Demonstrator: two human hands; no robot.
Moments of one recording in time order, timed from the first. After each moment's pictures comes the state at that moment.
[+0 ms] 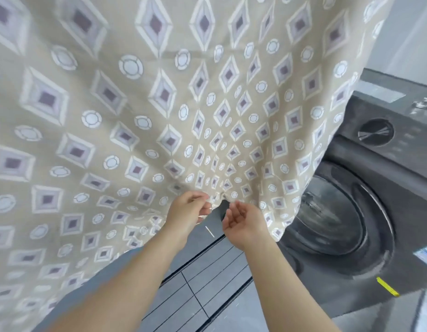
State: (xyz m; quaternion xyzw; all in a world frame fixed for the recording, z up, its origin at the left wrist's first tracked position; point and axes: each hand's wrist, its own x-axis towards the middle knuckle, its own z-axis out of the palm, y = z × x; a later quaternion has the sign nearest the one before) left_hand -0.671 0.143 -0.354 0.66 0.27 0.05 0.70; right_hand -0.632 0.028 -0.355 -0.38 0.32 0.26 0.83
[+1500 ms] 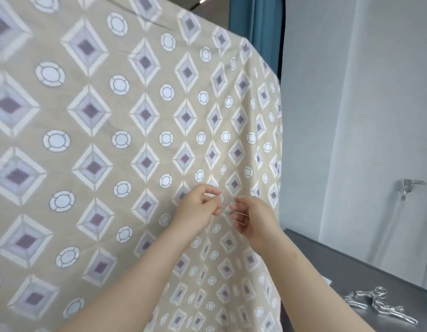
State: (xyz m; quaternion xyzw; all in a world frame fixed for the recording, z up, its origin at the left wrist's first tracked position) left_hand -0.539 0.096 0.118 0.78 -0.01 0.23 0.59; right_hand -0.510 -0.025 0.118 -0.59 -0.04 0.07 0.80
